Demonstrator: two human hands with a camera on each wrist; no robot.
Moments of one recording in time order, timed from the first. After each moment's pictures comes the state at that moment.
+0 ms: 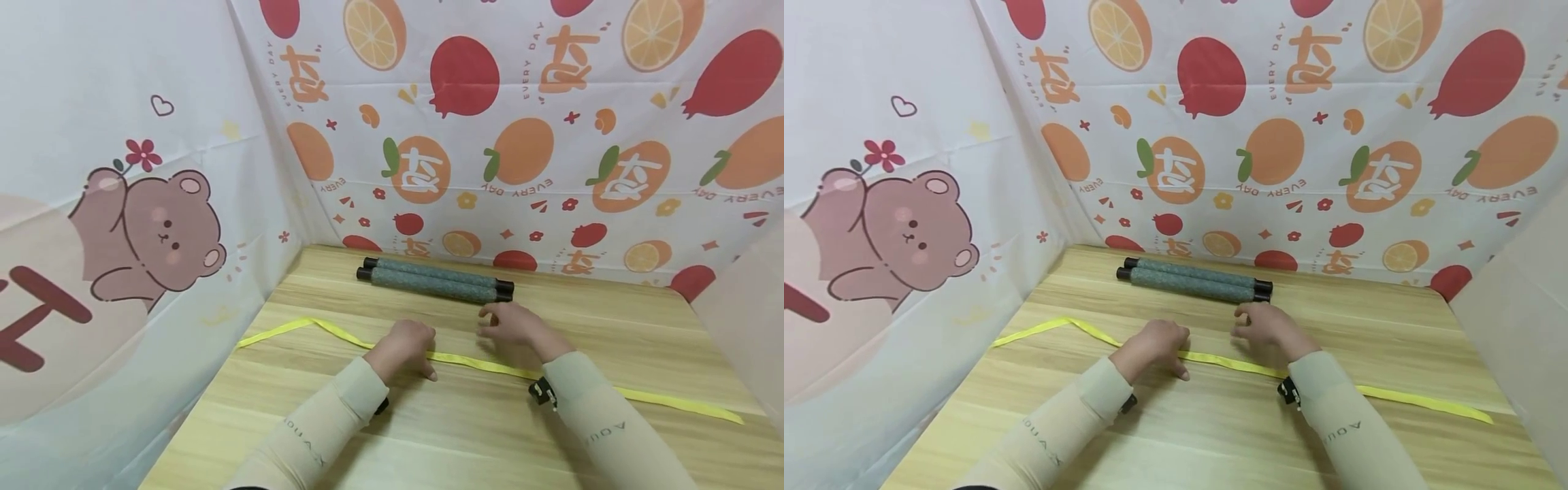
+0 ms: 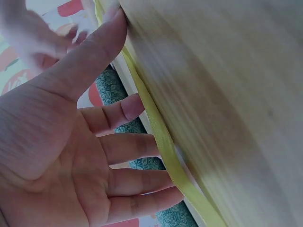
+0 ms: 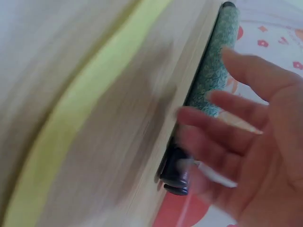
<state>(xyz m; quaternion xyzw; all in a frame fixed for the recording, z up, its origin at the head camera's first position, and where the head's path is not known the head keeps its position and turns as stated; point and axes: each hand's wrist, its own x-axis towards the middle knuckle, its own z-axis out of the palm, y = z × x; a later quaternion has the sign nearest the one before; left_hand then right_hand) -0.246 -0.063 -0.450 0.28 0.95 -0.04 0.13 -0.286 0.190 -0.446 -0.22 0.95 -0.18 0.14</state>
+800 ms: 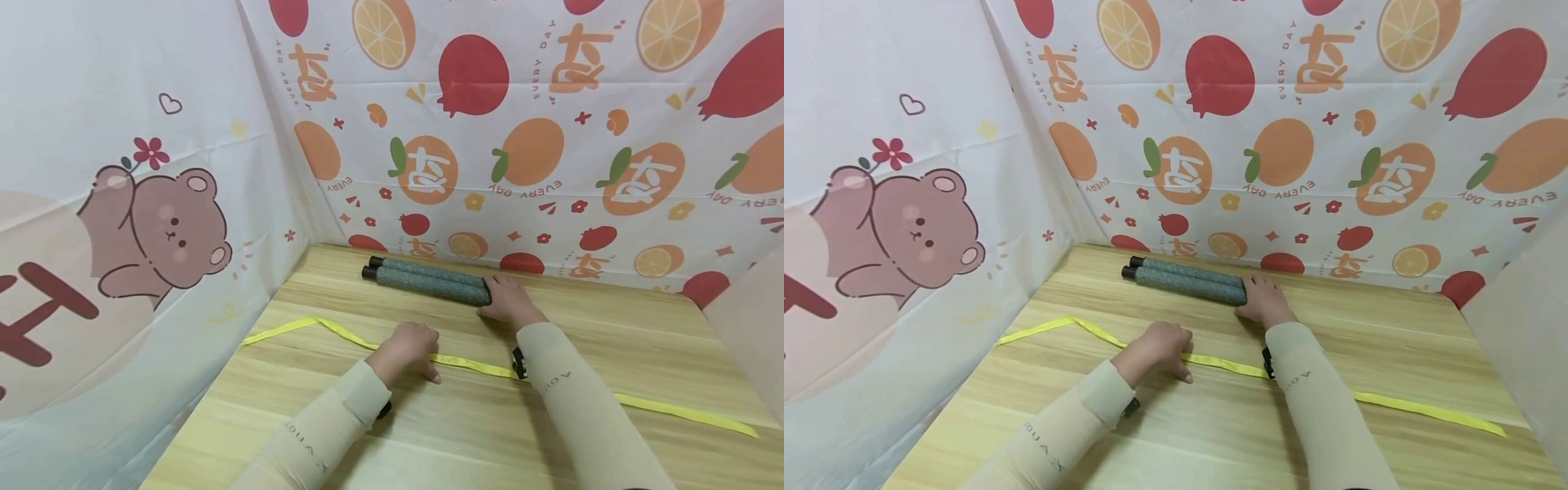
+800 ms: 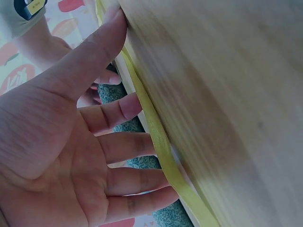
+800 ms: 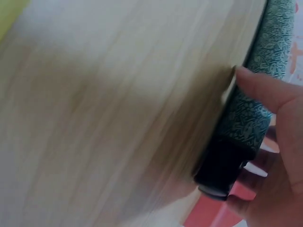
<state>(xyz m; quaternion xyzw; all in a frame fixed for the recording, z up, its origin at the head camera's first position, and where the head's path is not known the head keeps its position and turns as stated) -0.241 -0.065 -0.448 0.27 0.95 -0.02 0.12 -0.349 0.176 -0.466 -0.15 0.98 -0.11 0.07</state>
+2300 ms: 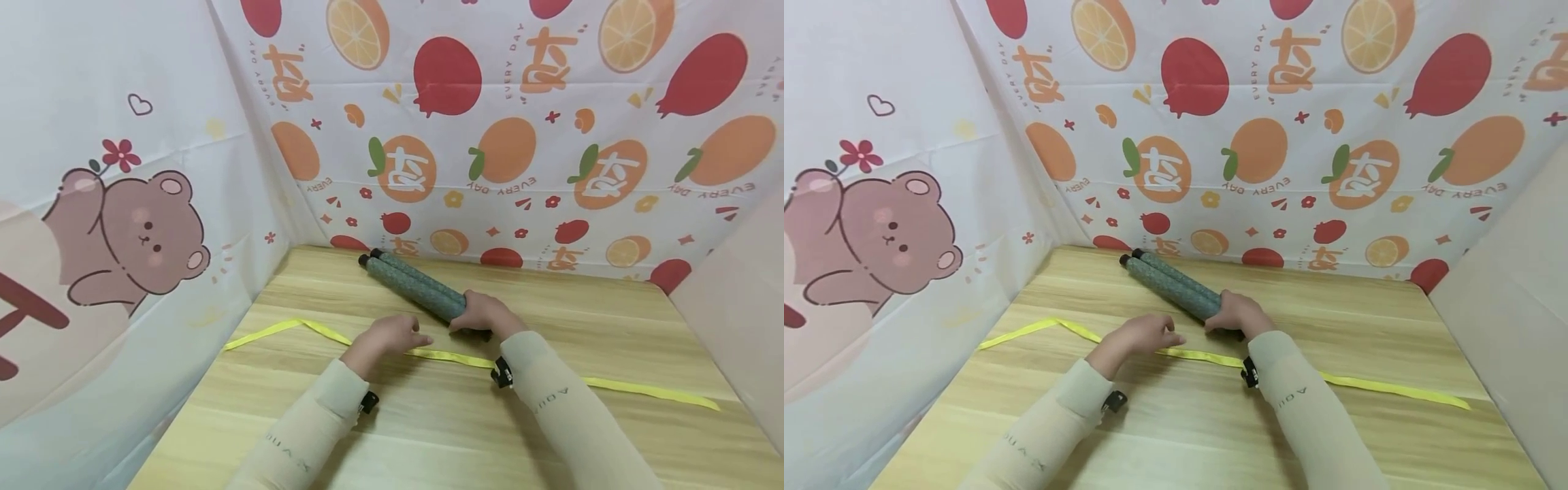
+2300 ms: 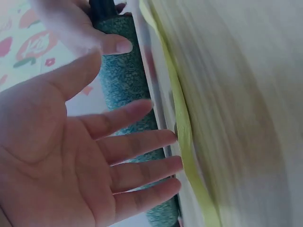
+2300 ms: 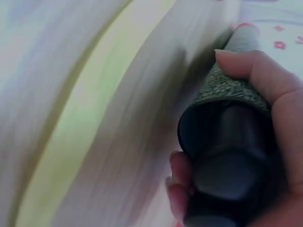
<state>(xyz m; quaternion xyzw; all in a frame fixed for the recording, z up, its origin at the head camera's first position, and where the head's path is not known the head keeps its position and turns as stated) -0.253 -0.073 -0.438 0.17 0.94 0.21 0.20 -0.309 0.157 -0.452 -0.09 0.96 -0.20 0.19</state>
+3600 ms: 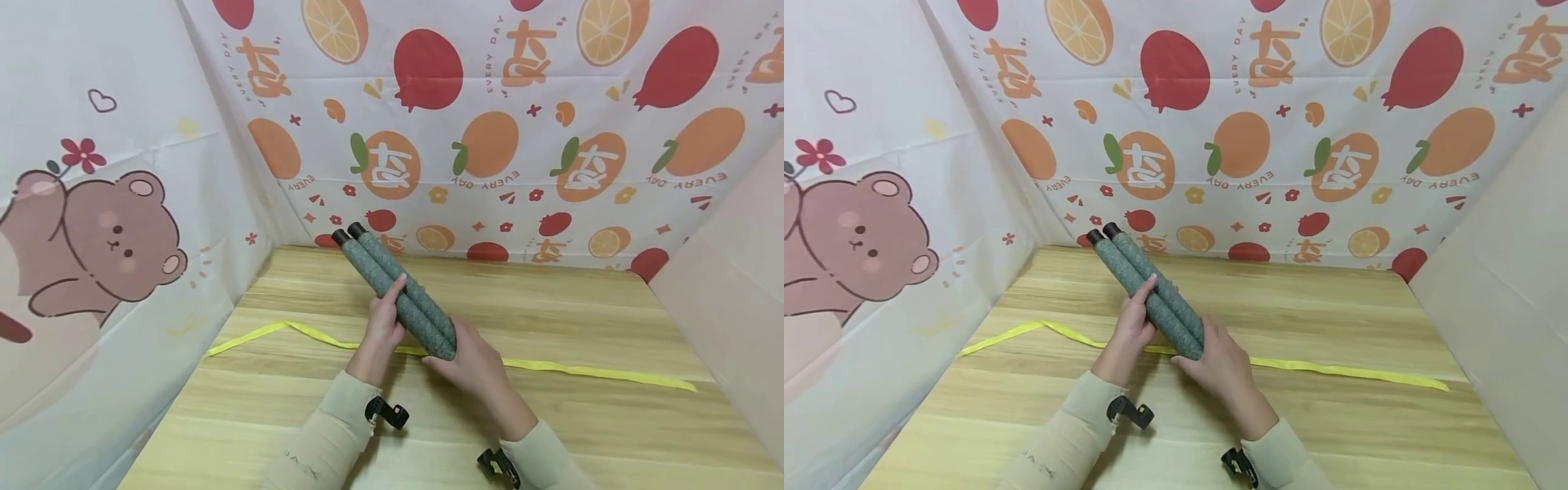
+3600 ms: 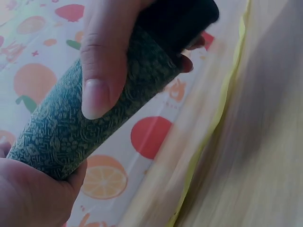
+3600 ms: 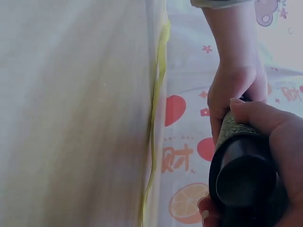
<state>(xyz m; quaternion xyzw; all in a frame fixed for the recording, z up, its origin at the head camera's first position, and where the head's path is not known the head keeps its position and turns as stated) -0.268 -0.033 -0.447 -0.07 0.38 0.92 0.03 -0.180 0.130 -0.457 -0.07 0.95 -0.30 -0.06</state>
